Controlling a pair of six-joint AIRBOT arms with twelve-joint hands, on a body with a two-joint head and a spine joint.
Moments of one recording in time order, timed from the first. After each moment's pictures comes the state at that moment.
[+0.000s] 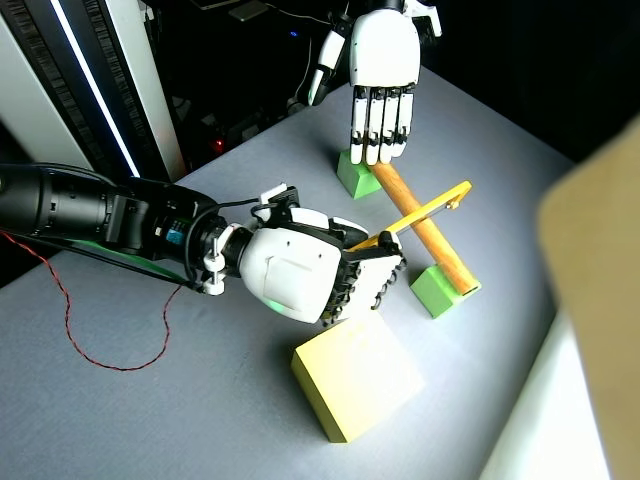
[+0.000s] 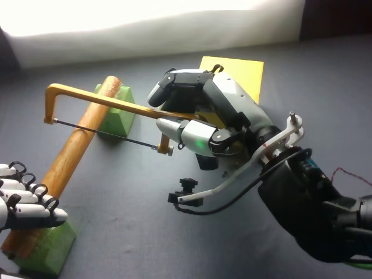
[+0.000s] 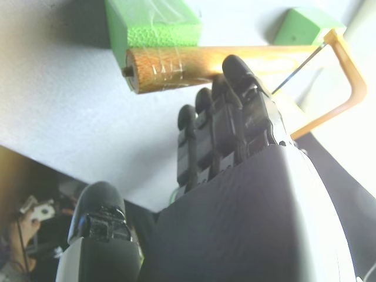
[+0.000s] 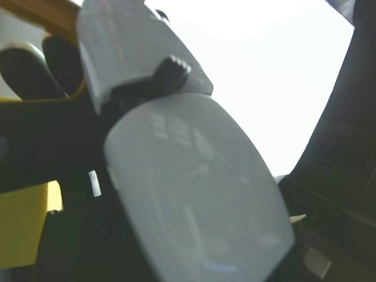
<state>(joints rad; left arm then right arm) 0.72 -0.35 0.64 0.84 -0.26 0.20 -0.54 -1.54 1.21 0.66 1.02 -0.58</state>
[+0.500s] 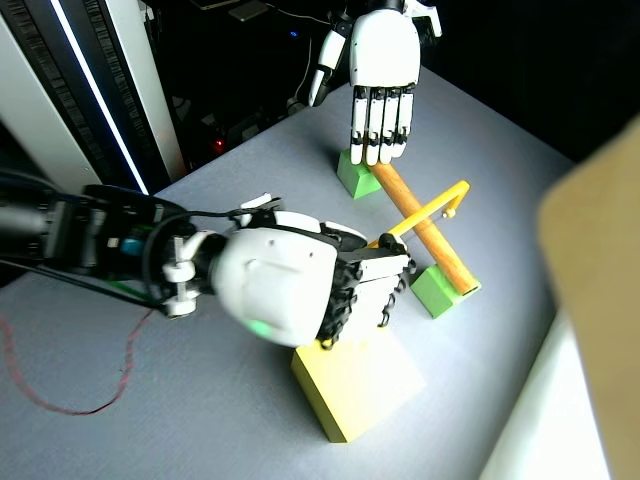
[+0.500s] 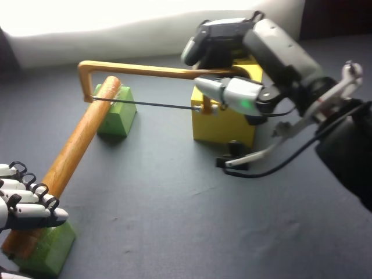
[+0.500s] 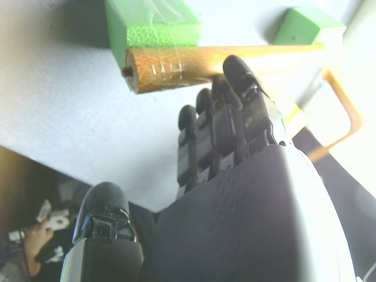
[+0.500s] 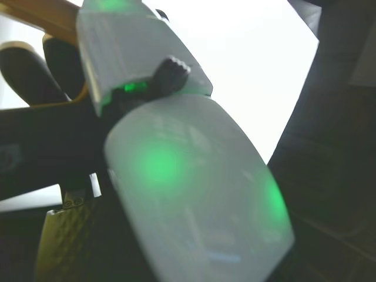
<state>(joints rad) 0.72 -0.35 0.64 0.84 -0.26 0.20 -0.48 -1.30 1.09 0.55 0.96 -0.63</state>
